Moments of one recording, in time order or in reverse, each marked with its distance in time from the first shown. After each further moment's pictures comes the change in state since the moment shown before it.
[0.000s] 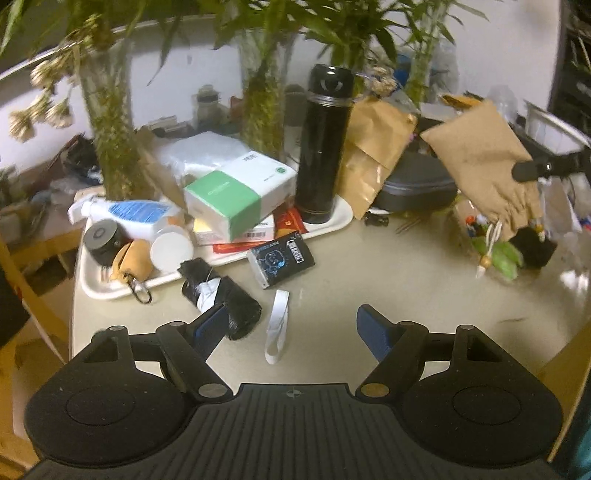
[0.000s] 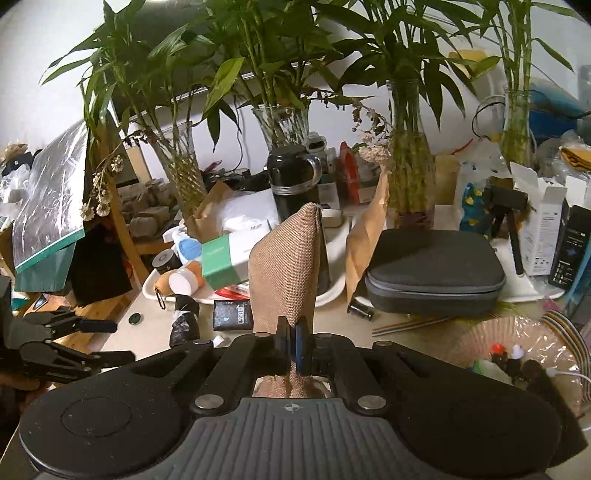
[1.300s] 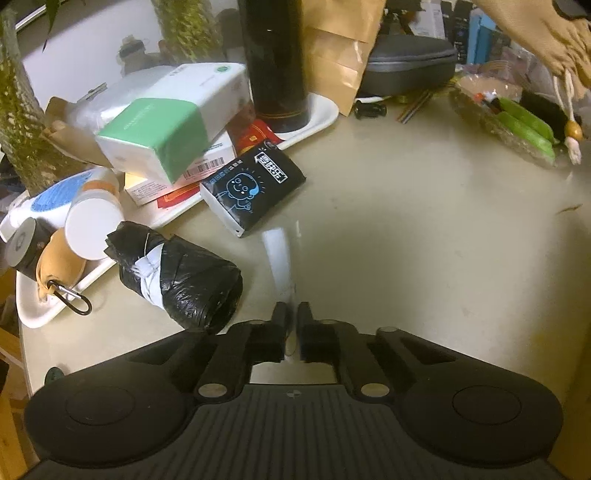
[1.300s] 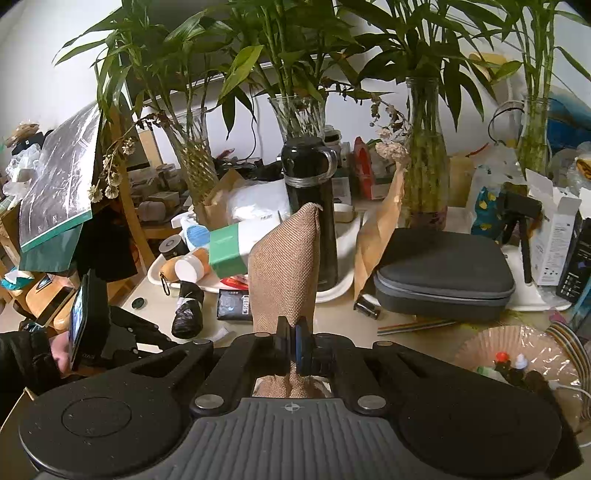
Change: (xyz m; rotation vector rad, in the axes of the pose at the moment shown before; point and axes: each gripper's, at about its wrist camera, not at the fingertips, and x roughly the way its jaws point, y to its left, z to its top) left arm 0.111 -0.003 -0.022 0.258 0.219 -0.030; right arm 0.006 0.003 0.001 -0.053 0.028 0.019
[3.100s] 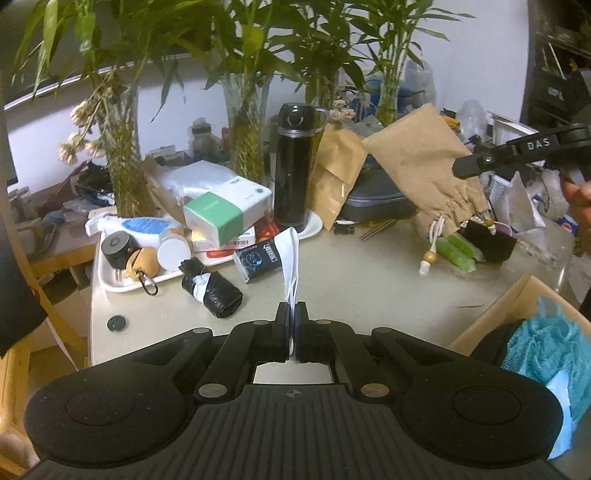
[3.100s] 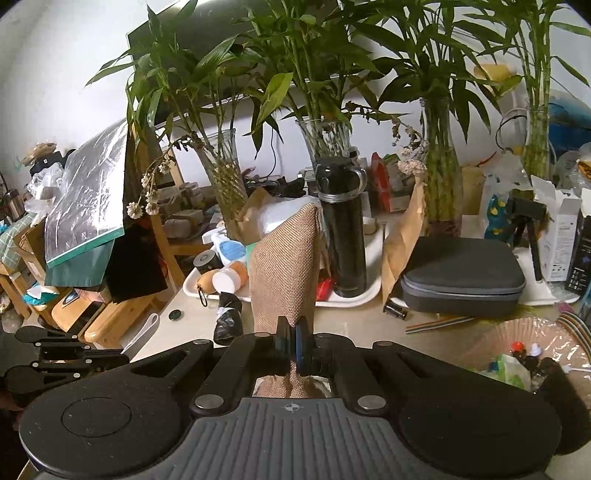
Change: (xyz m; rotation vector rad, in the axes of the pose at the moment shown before) left arm -0.185 -0.040 -0.044 -0.254 -0.312 0.042; right arm -0.040 0.031 -0.010 0.031 -0.061 0.061
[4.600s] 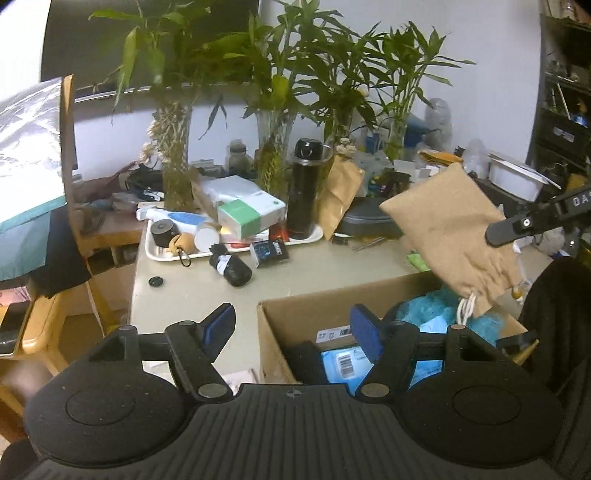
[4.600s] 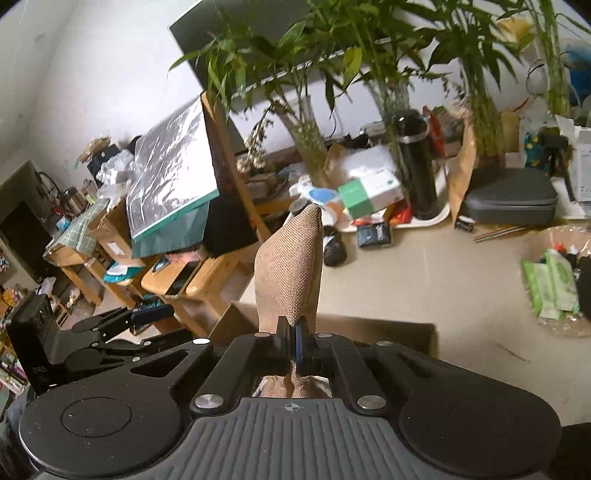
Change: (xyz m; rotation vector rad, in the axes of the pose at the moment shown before) left arm -0.134 -0.047 -0.044 -0.108 -0.088 0.093; right arm -0.120 0.082 -0.060 0.091 0.130 0.197
